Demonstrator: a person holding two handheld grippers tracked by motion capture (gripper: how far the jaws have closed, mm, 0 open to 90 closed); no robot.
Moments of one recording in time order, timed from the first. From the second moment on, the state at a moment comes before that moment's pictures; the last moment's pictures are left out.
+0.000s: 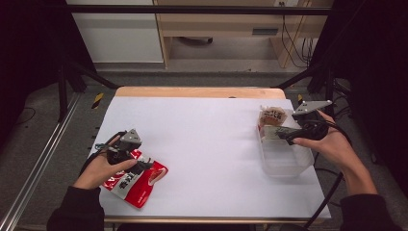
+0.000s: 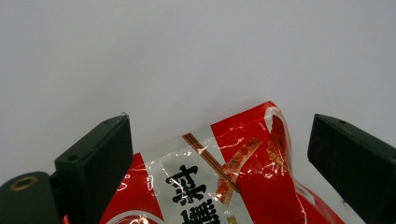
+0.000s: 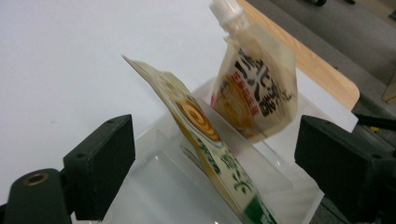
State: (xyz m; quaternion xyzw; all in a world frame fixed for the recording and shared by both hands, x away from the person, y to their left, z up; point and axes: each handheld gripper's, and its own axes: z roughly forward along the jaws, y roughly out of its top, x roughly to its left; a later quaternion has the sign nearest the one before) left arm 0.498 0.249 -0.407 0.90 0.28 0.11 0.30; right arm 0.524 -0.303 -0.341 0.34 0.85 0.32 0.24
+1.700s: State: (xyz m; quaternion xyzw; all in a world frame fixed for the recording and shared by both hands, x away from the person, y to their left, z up) left arm 0.481 0.273 -0.404 0.89 0.33 0.15 0.29; right arm 0.491 -0.109 -0.351 0.28 0.85 0.39 0.21
